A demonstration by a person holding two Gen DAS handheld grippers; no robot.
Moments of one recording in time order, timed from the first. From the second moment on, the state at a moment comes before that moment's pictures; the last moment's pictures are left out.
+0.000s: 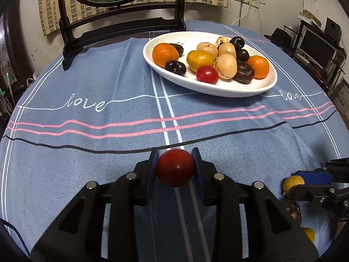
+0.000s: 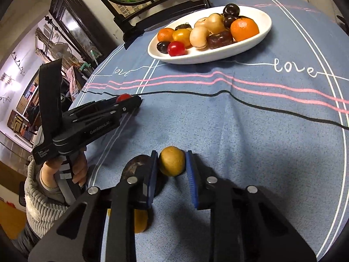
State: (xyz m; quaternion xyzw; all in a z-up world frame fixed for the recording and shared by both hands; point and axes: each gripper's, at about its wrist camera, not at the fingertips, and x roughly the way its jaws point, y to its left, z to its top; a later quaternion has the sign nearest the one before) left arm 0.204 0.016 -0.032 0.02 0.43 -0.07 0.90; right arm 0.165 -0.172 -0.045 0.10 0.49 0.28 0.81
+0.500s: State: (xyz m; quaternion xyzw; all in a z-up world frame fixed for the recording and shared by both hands) left arm 0.191 0.012 -0.011 0.04 0.38 -0.04 0.93; right arm 0.167 -0.192 -0.025 0.14 0.45 0.27 0.84
